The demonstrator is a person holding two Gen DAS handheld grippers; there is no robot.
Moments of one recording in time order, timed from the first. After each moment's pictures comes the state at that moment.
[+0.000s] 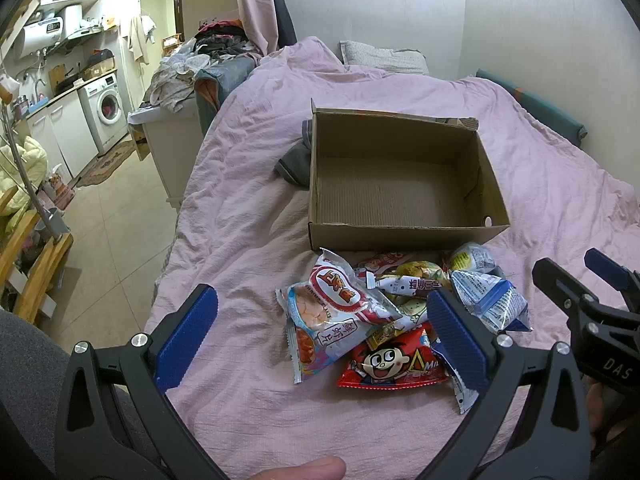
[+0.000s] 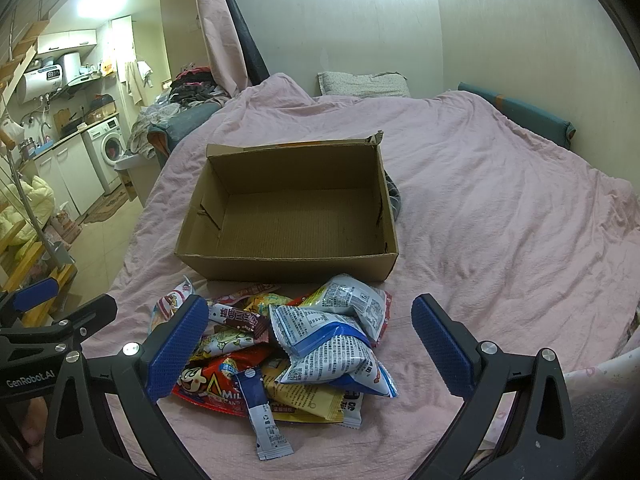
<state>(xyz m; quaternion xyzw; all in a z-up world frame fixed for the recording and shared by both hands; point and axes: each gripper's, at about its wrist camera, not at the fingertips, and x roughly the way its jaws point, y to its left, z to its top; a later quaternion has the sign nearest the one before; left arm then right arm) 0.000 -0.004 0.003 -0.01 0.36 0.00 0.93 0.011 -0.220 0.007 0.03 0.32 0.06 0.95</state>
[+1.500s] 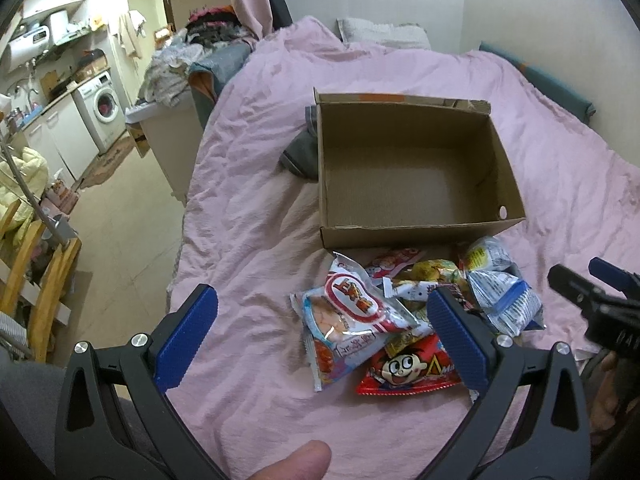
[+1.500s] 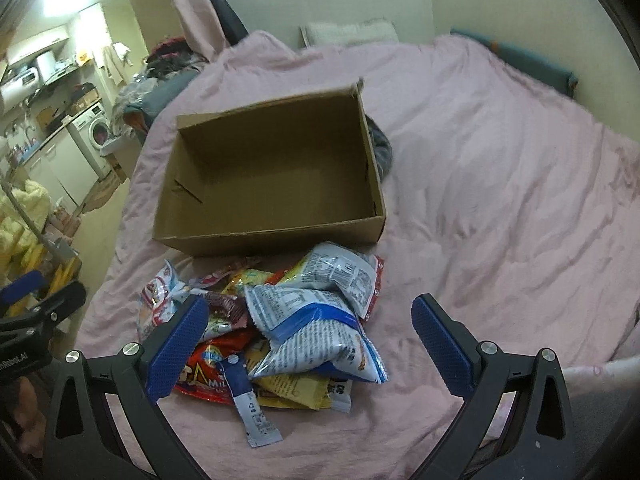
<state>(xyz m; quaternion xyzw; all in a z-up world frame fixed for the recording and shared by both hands) 0.038 0.000 0.012 0.03 0.42 0.01 0.91 0.056 -0.255 -0.012 0.09 0.43 0.05 0.90</state>
